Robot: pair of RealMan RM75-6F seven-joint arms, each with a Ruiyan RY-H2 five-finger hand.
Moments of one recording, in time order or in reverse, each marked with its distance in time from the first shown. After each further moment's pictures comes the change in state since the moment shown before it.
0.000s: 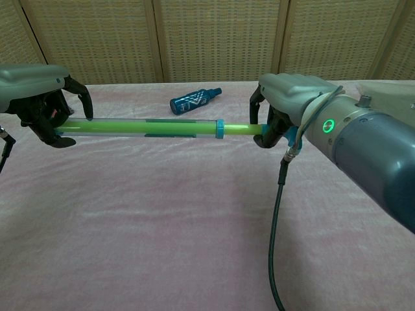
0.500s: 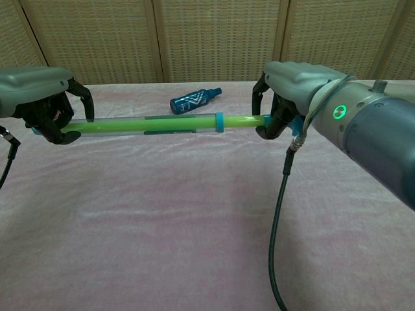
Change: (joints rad) left arm -0.013 -0.032 0.042 0.033 0.038 0.046 -0.028; right arm 0.007 0.041 0.002 -0.069 0.014 0.040 0.005
